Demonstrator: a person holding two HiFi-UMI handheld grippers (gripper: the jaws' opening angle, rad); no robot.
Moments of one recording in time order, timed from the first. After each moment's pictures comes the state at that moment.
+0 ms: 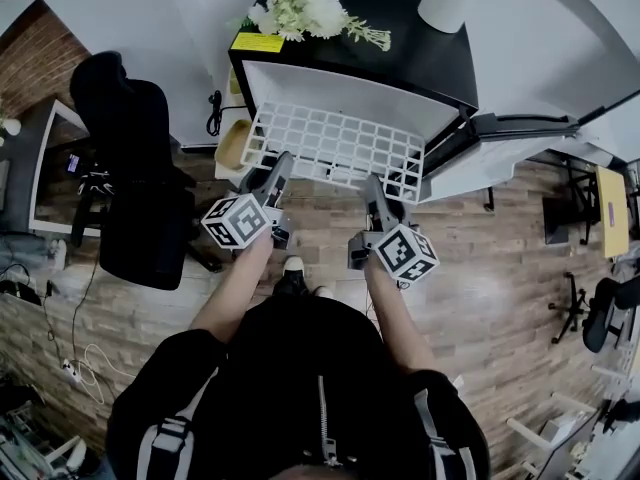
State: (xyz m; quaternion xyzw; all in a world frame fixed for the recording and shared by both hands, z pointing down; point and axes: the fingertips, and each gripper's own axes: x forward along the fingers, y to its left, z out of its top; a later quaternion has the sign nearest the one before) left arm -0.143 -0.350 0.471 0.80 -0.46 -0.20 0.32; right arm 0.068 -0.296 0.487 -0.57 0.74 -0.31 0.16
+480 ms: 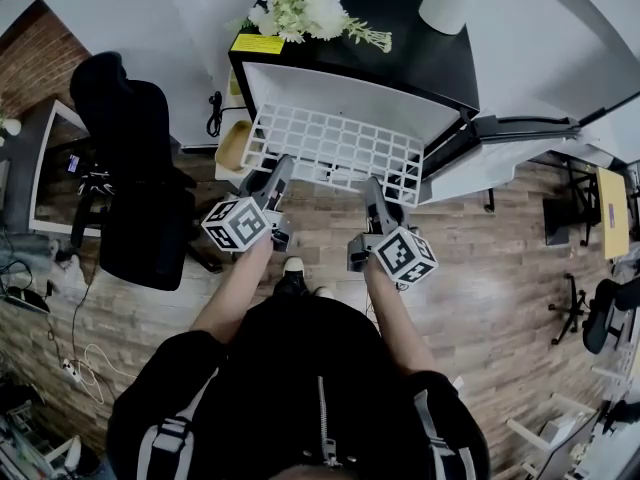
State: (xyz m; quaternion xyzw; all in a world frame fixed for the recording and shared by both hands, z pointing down) left arm -0.143 -0.349 0.473 0.81 -0.46 -0.19 0.31; right arm 0.069 -0.296 0.494 -0.57 0.74 -0.32 0.17
